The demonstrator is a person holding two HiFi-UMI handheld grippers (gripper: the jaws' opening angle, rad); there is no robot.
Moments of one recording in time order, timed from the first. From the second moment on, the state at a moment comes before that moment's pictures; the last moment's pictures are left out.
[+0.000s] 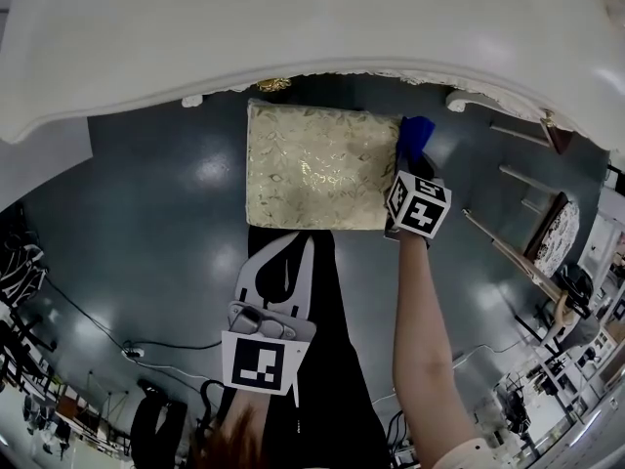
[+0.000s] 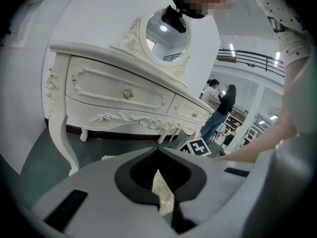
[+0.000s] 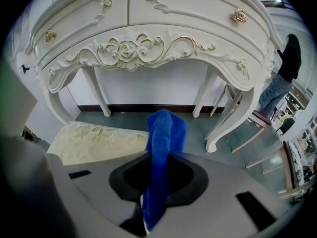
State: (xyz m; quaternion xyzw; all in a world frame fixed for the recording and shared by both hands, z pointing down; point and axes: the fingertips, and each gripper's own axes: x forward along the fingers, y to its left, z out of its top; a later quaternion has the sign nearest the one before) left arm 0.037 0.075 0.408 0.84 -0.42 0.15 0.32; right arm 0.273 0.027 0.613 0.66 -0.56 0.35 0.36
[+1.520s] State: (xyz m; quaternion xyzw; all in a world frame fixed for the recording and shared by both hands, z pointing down) left arm 0.012 0.073 0.401 0.83 -0.44 0.13 0.32; right arm 0.184 0.009 0.613 0.62 -0.61 0.34 0.36
